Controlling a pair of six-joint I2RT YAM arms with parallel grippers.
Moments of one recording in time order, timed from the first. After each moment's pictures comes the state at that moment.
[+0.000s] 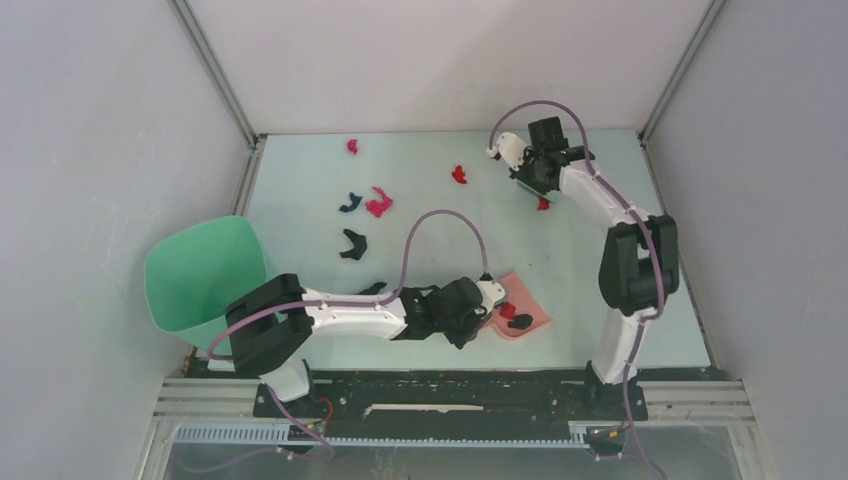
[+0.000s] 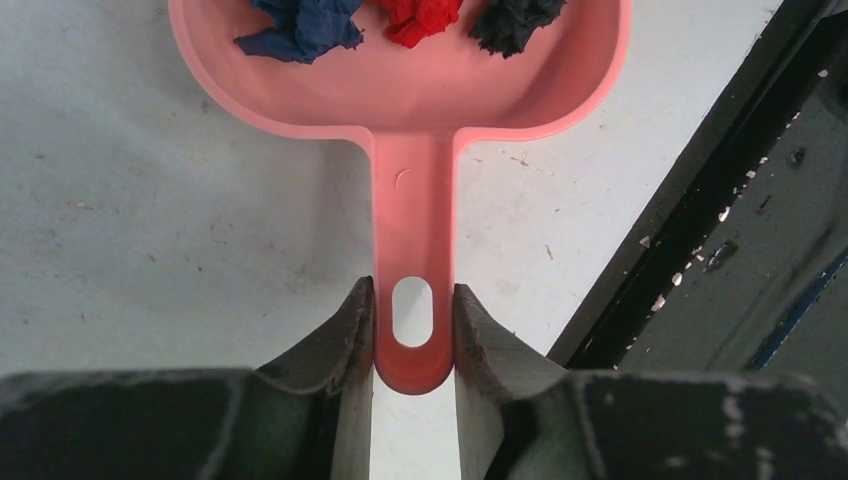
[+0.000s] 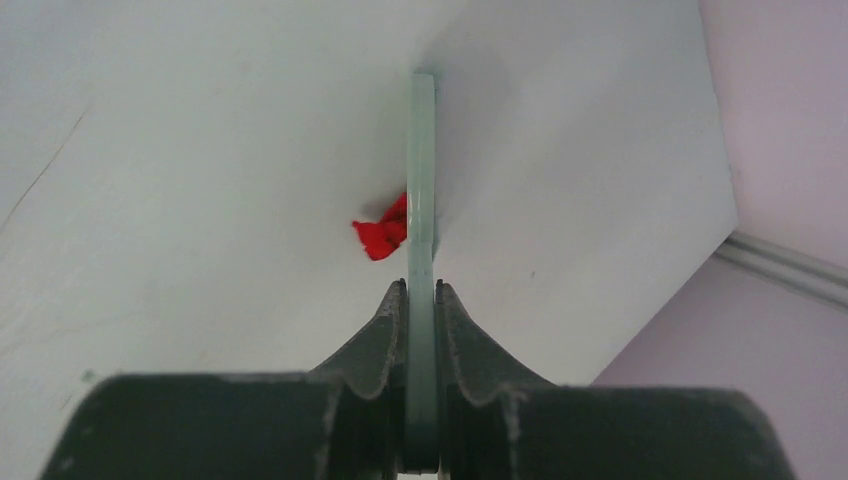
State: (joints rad) left arm -1.19 1.63 0.89 -0.12 -0.02 -0.20; right arm 0.24 1.96 1.65 -0.58 0.05 -0.82
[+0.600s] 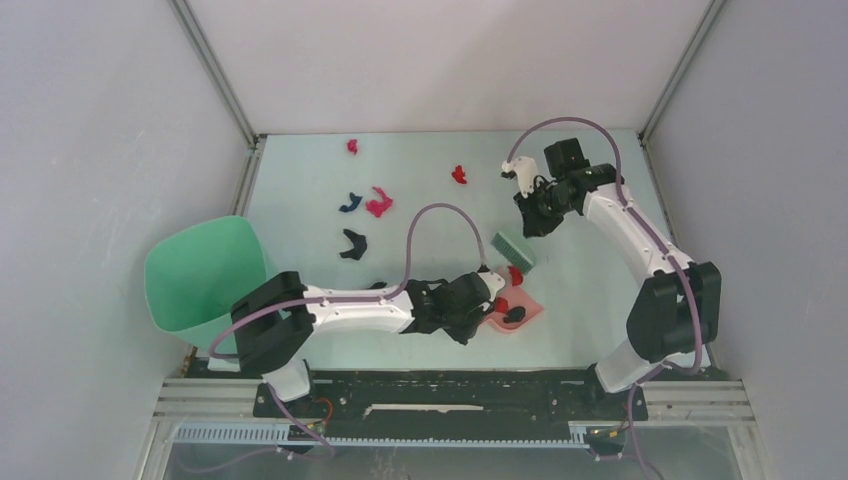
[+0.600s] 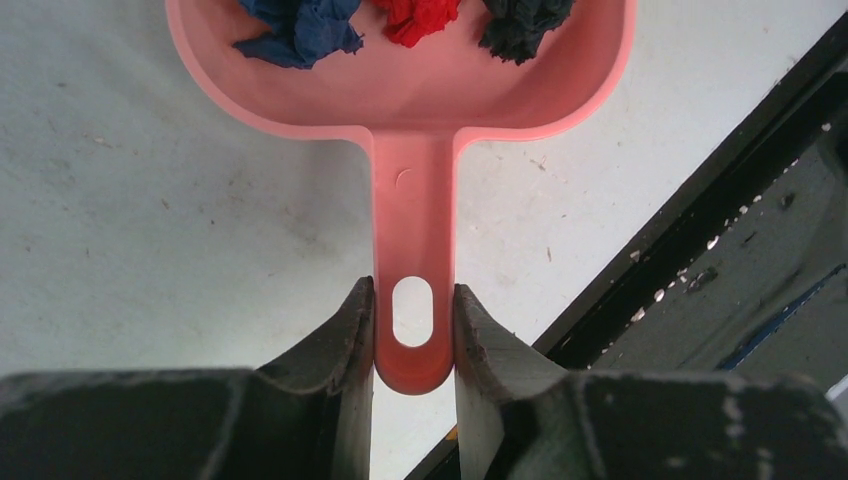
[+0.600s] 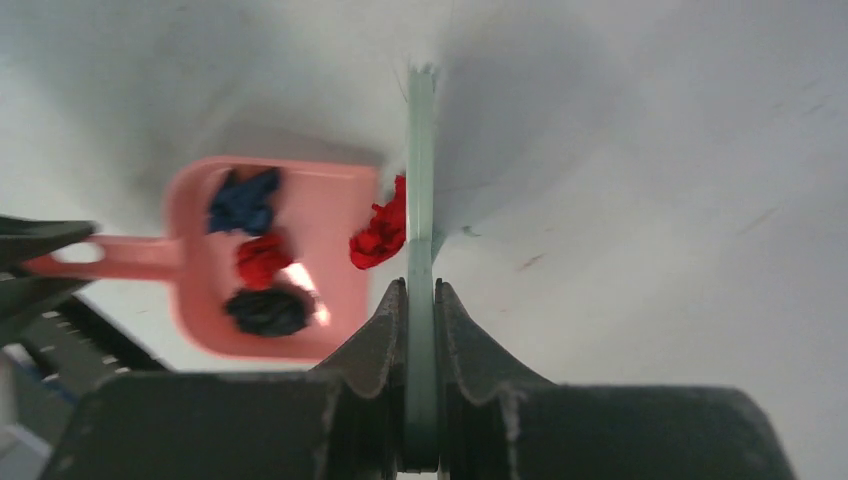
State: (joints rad) left arm -1.19 1.64 0.99 -0.30 -0.08 -0.35; right arm 0.26 1.61 1.41 -0.88 -0.29 -0.49
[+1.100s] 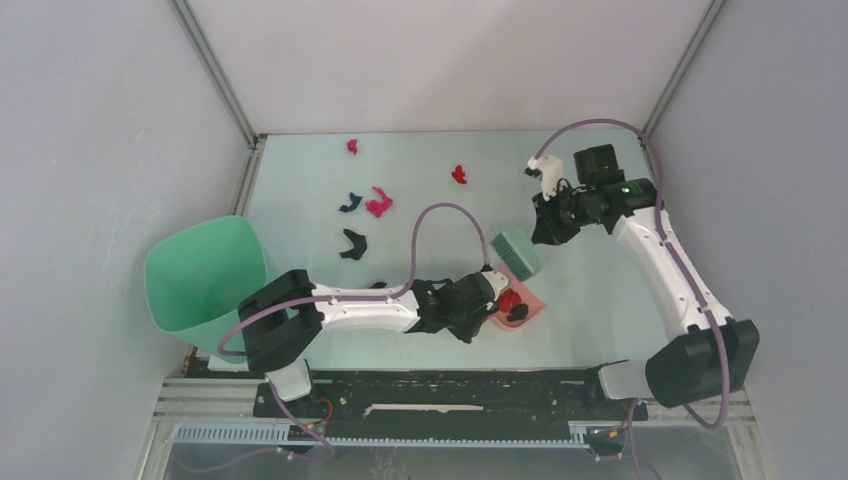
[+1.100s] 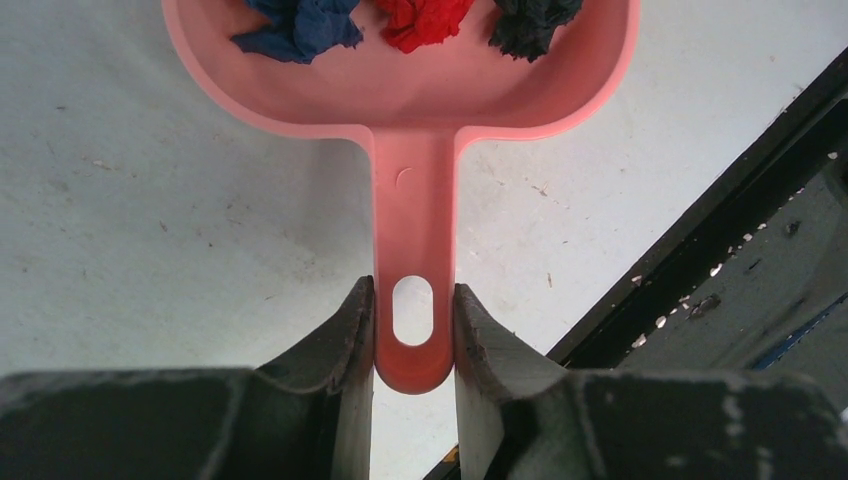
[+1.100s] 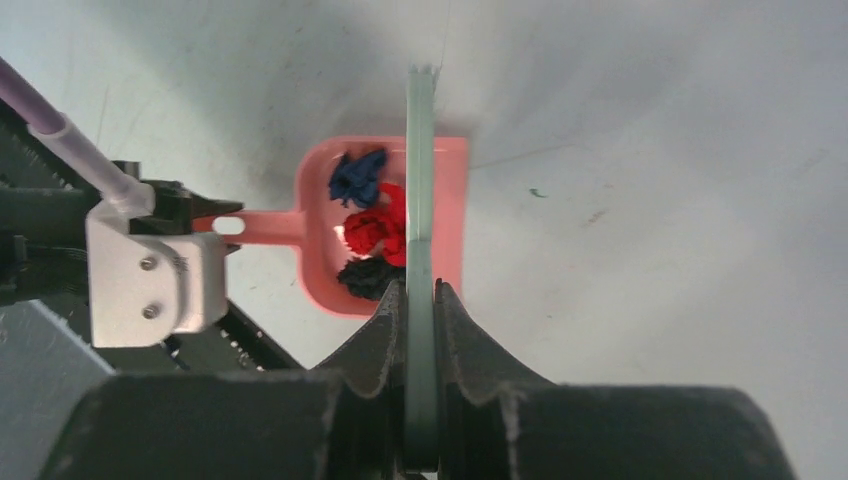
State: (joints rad) left arm -1.19 1.70 1.03 -0.29 -0.09 -0.37; right arm 0.22 1.38 1.34 -1.00 -0.44 -0.35
